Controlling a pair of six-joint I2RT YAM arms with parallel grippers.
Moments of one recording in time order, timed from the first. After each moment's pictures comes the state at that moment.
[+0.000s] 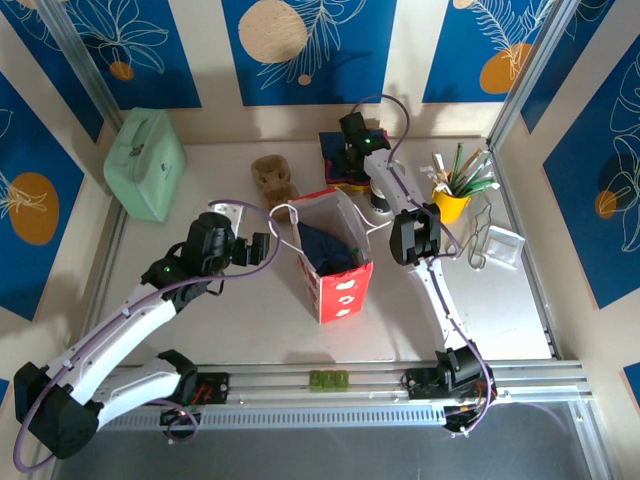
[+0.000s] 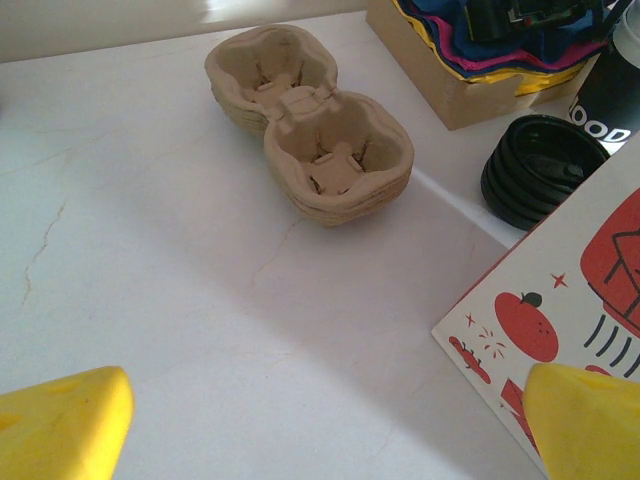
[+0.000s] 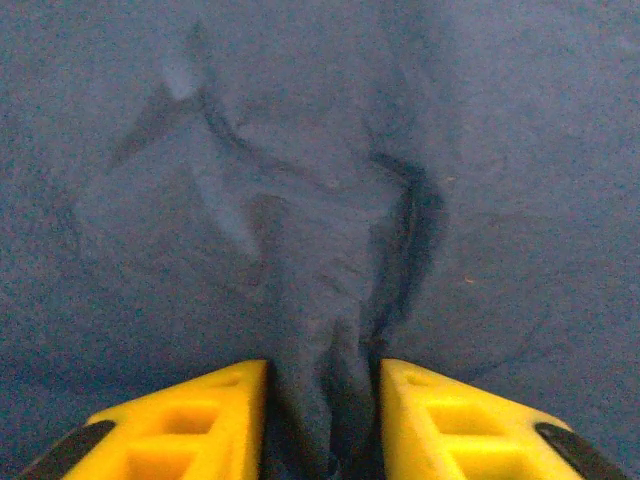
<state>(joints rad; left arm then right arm) -0.57 0.98 0.83 -0.45 -0.25 -0.21 0.34 2.75 2.74 -0.96 0.15 0.22</state>
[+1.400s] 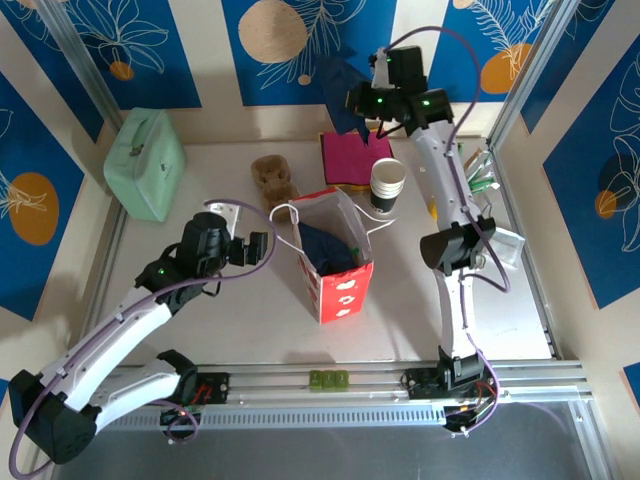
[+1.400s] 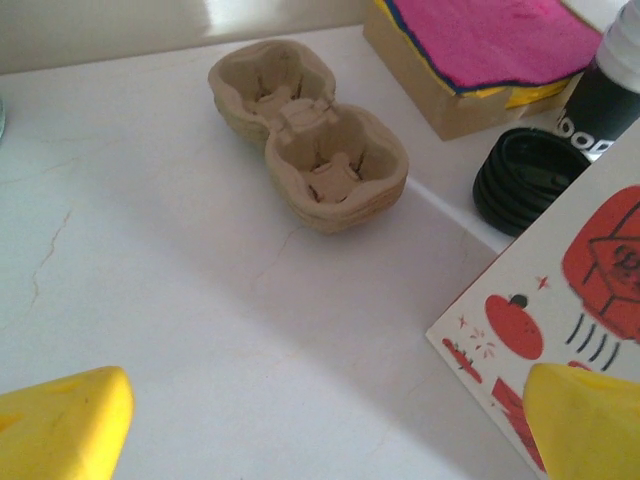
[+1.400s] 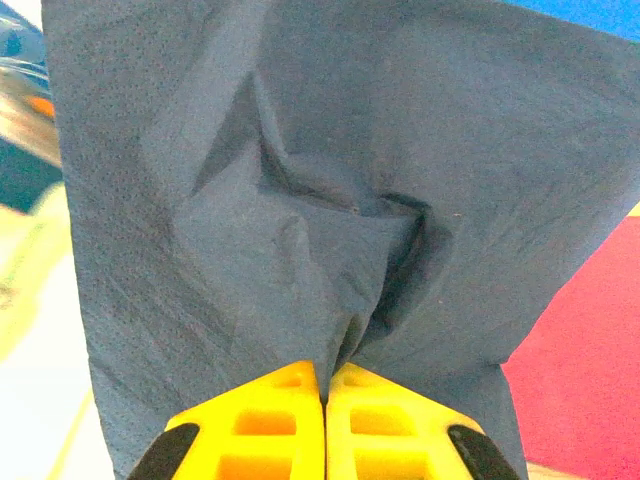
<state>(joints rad) -0.57 0.95 0.86 -0.48 -0.24 -0.22 0.28 2.23 2.74 -1.03 -0.36 0.42</state>
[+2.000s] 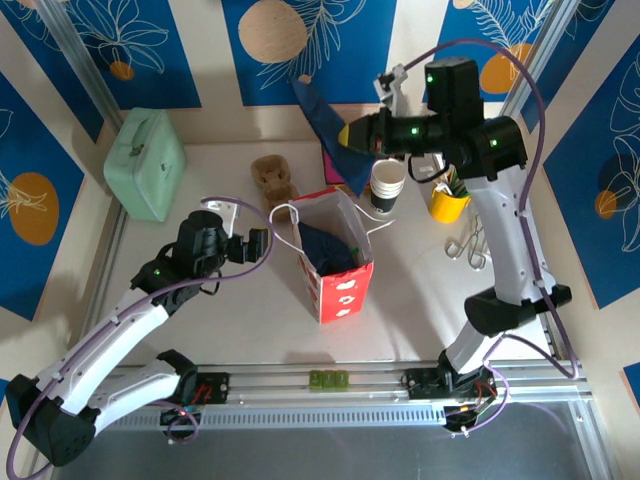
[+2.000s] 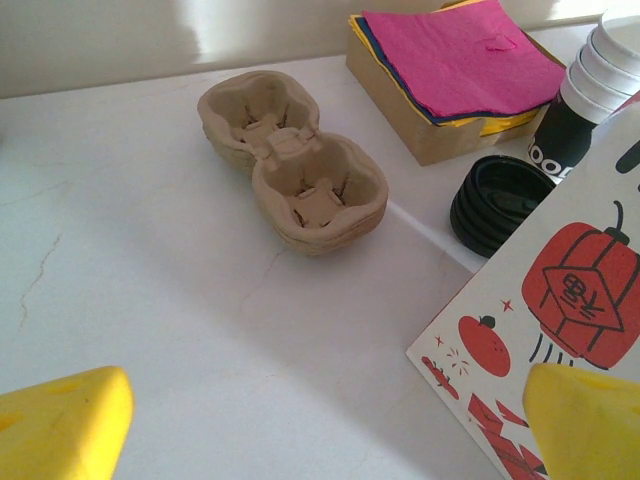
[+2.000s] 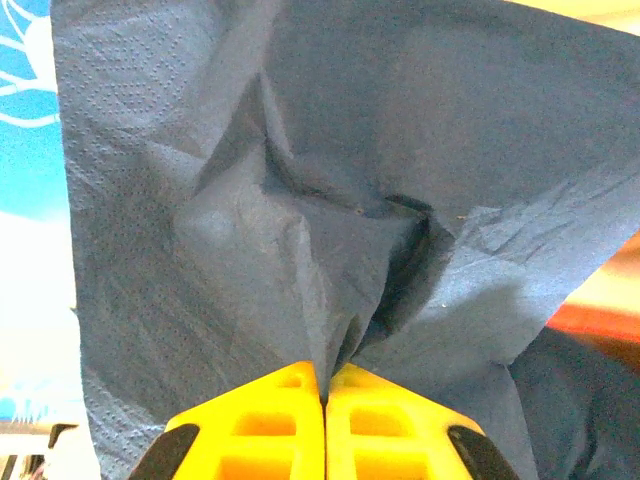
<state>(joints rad) -0.57 0.93 0.87 -0.47 -0.22 -0.21 0.42 1.63 2.29 -1.19 -0.70 0.56</state>
